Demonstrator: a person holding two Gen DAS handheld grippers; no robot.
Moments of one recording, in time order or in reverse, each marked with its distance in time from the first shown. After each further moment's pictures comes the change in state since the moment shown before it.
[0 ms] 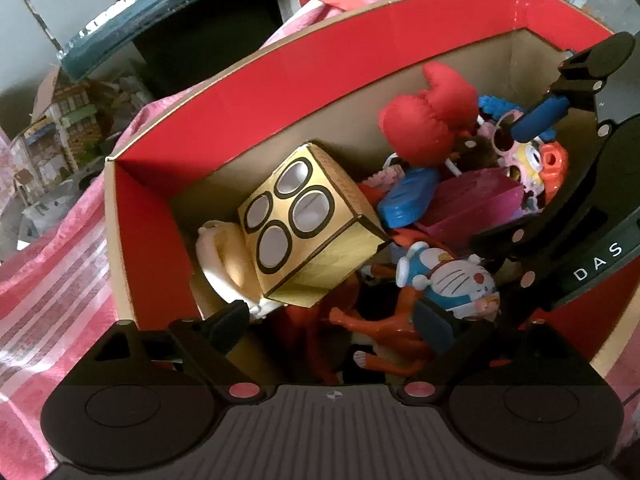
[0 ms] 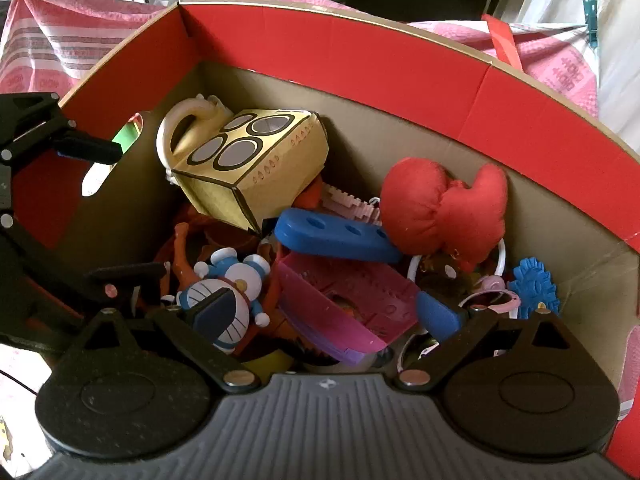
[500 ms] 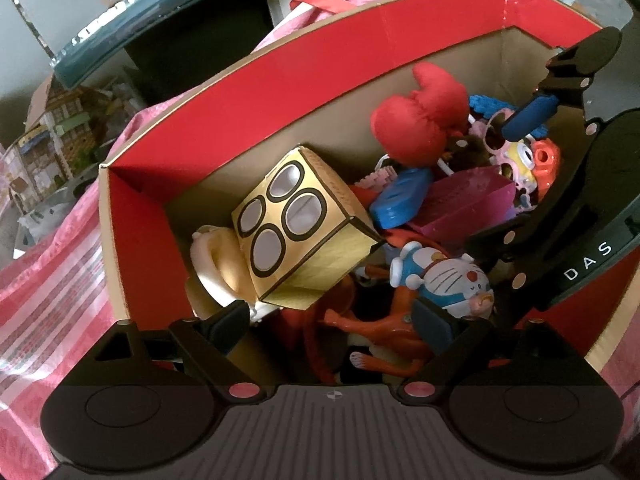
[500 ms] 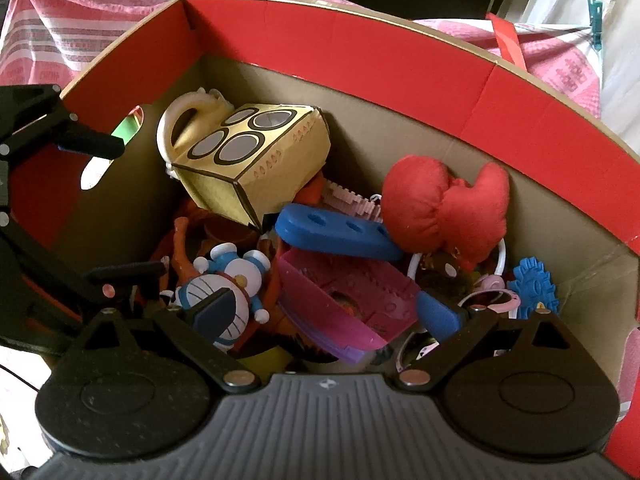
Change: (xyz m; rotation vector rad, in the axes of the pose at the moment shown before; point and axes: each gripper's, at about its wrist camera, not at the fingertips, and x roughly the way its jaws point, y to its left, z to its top) left arm -0.002 -0.001 -0.001 0.028 -0.012 -0.018; right arm 0.003 0.001 0.000 -0.016 0.016 -0.004
